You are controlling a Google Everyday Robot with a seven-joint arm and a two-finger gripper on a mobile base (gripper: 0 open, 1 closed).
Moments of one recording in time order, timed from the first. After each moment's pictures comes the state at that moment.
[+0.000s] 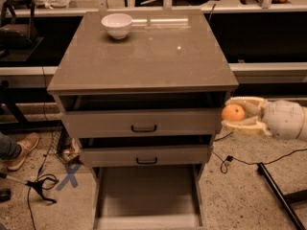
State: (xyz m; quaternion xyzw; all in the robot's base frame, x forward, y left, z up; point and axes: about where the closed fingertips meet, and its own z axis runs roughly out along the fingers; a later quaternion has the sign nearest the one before) arm 0.506 -0.216 0.825 -0.51 0.55 0.27 0.61
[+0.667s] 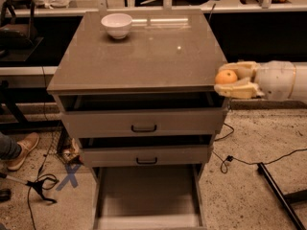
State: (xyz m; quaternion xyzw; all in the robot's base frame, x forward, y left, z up) arm 0.572 -0.199 0.886 -0.50 0.59 0.27 0.58
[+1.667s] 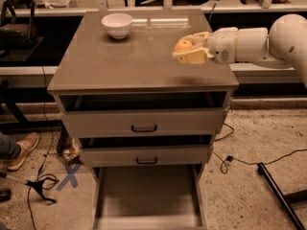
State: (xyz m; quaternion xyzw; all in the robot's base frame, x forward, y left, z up) arm 0.676 -0.094 0.917 -0.47 0.63 0.29 0.54
